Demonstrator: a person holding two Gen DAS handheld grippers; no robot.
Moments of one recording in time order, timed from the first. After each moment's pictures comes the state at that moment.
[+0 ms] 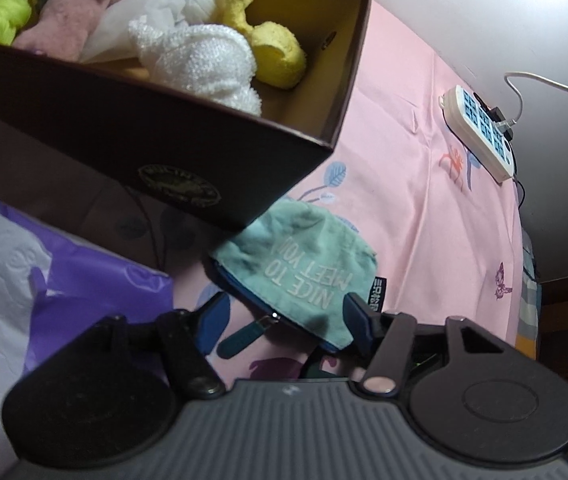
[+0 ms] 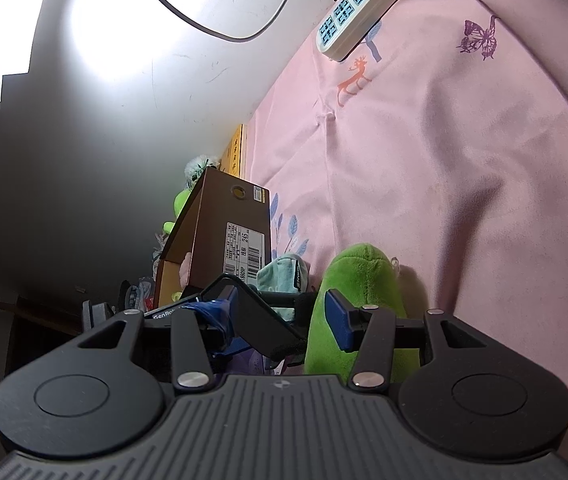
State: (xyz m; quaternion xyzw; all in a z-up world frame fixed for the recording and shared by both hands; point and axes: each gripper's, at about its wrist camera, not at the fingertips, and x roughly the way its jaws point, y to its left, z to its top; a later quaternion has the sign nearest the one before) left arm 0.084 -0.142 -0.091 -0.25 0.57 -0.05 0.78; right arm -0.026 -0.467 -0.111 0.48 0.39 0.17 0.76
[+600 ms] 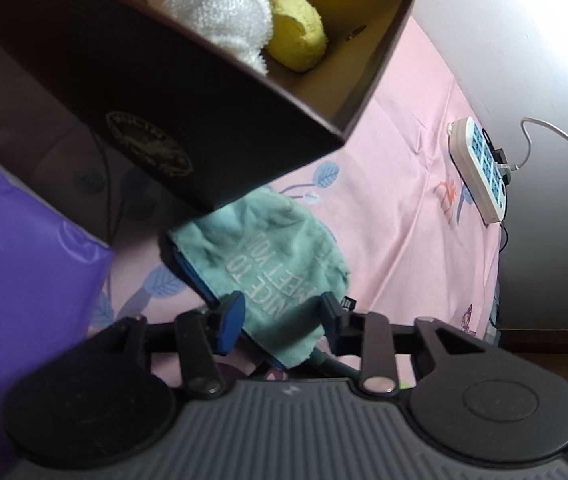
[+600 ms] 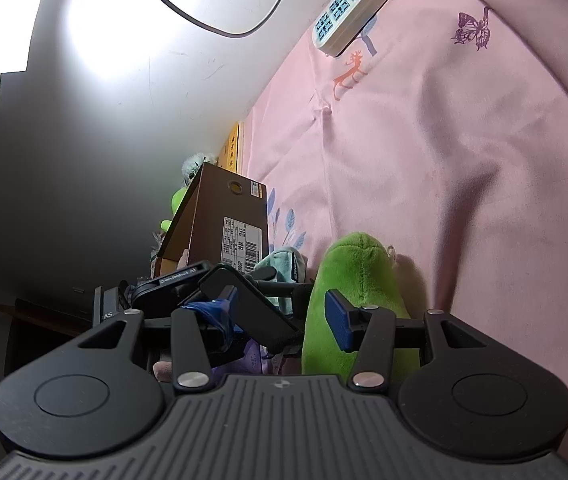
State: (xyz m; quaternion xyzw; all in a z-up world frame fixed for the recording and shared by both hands) left arm 0.094 -0.149 -0.113 -0.36 0.57 -0.03 0.74; right arm -0.033 -0.467 -0.114 0.48 0.39 0.17 0.77
